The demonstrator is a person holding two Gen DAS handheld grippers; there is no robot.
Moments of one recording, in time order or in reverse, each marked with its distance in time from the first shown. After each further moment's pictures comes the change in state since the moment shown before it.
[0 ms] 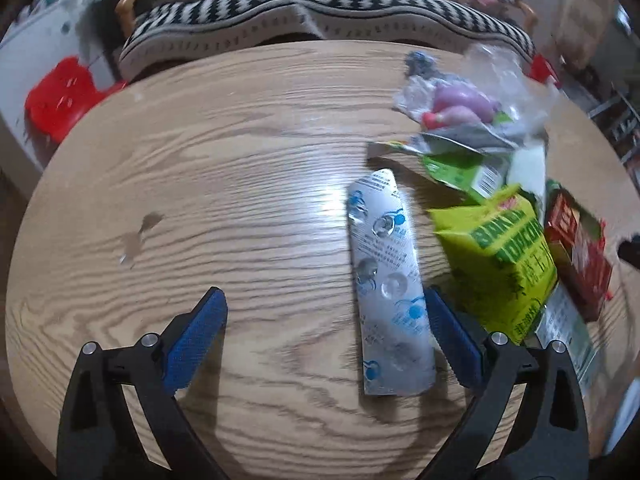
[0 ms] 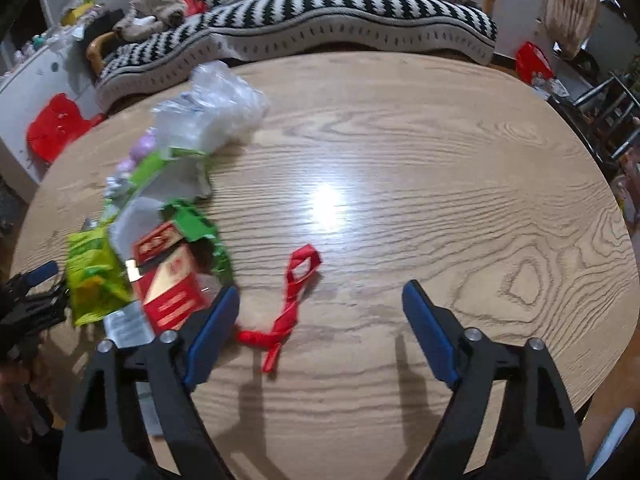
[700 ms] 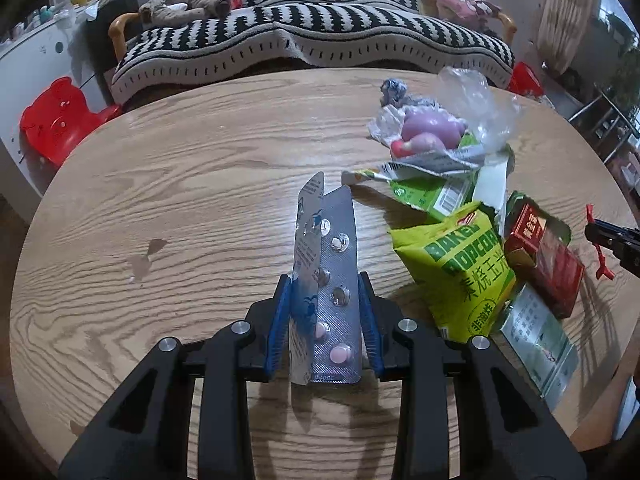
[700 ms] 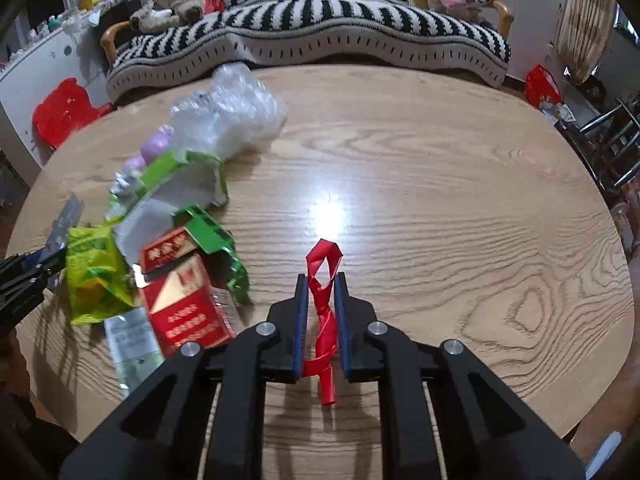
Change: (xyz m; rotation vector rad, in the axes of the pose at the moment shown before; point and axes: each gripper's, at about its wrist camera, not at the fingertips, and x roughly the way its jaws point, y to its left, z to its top) left arm -0.029 0.003 0.004 0.015 -0.074 -0.042; right arm -0.011 0.017 0.006 -0.090 -0.048 0.009
